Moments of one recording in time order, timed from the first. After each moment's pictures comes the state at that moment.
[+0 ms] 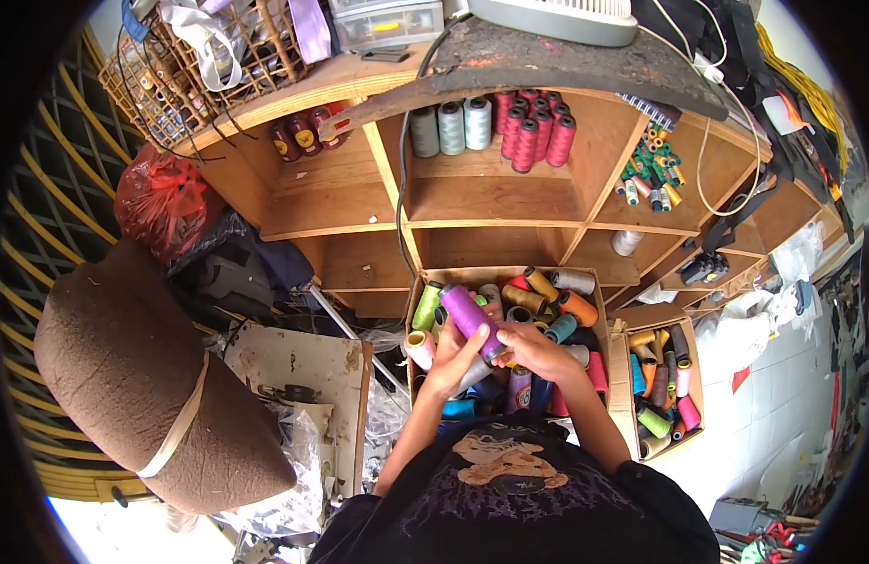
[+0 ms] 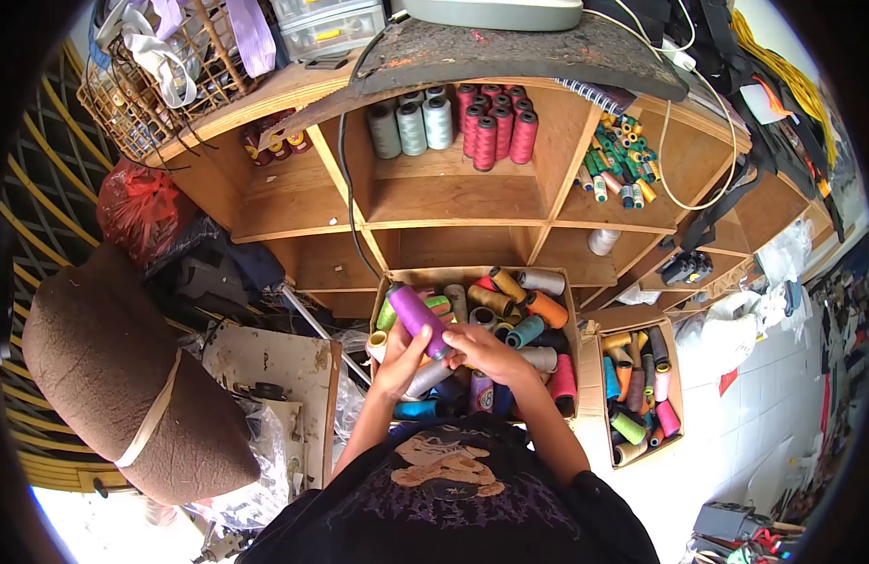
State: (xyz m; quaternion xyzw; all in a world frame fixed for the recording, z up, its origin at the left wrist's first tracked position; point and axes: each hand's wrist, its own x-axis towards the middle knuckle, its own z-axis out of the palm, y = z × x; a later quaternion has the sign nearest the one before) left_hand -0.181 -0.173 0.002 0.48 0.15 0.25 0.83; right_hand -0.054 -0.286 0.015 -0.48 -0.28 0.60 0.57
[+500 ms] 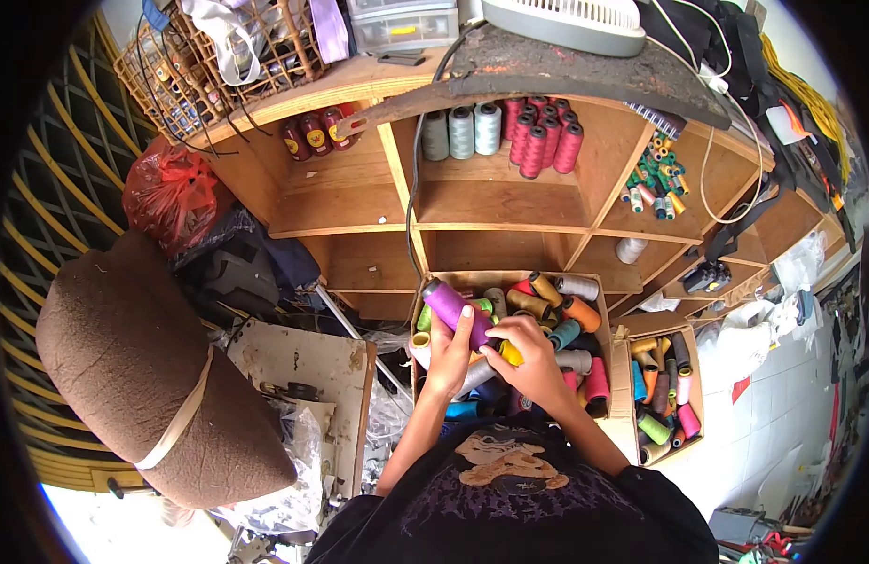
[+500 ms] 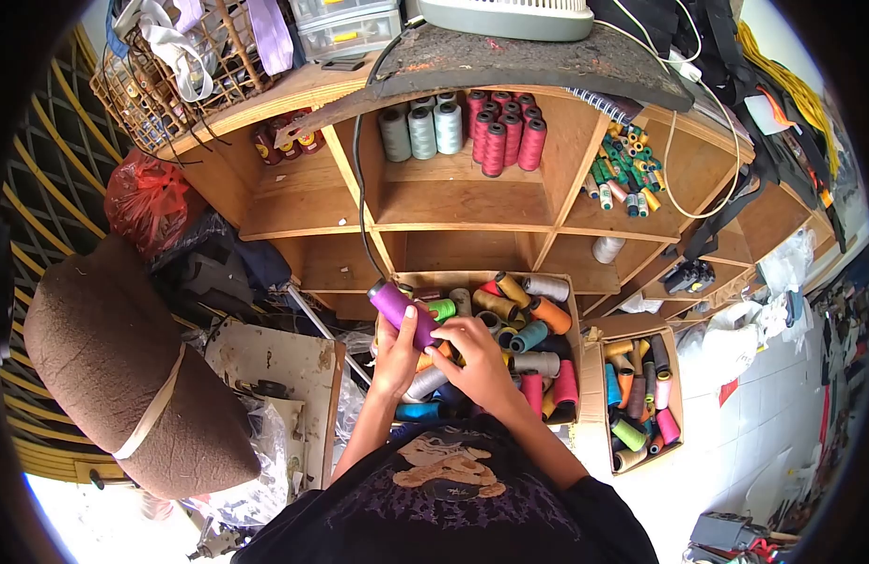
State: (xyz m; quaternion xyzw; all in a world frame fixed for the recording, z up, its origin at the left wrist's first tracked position) left_hand -0.183 -0.174 0.031 0.43 0.21 0.36 0.81; right_hand -0.094 -0.282 0.052 -0.66 -0.55 0.01 0.50
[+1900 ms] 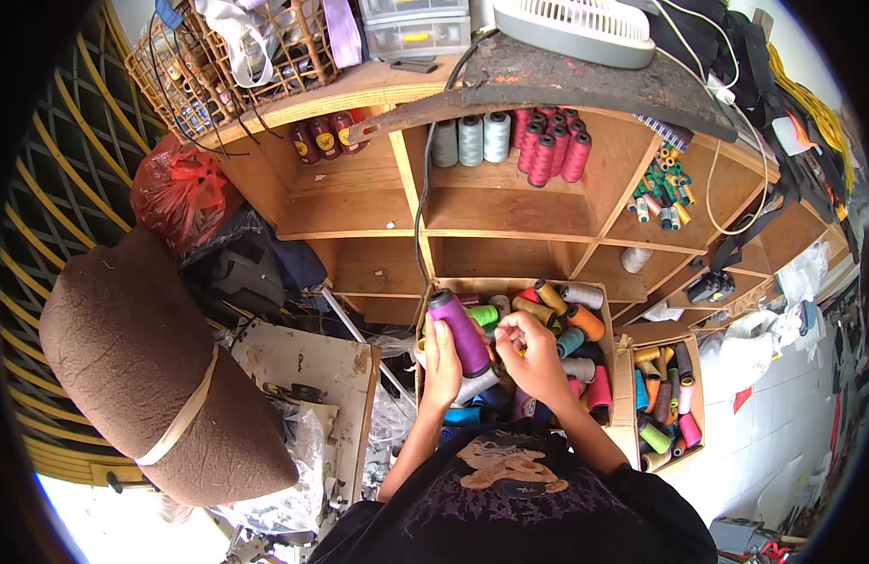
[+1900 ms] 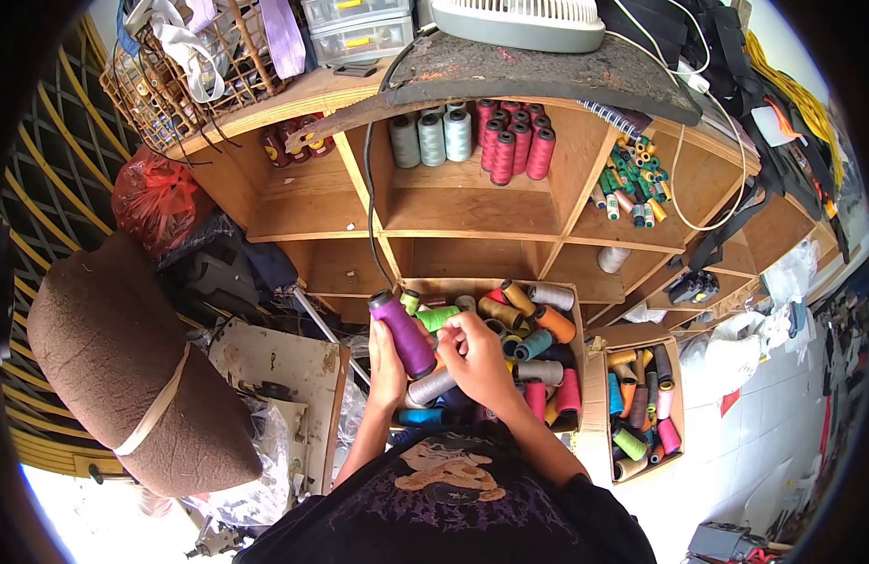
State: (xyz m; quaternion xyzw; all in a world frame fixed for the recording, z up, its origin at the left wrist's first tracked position) left_hand -0.202 -0.173 0.040 0.51 0.25 0.37 0.73; right_hand -0.095 -0.266 0.067 -0.68 -0.43 0.15 0.58
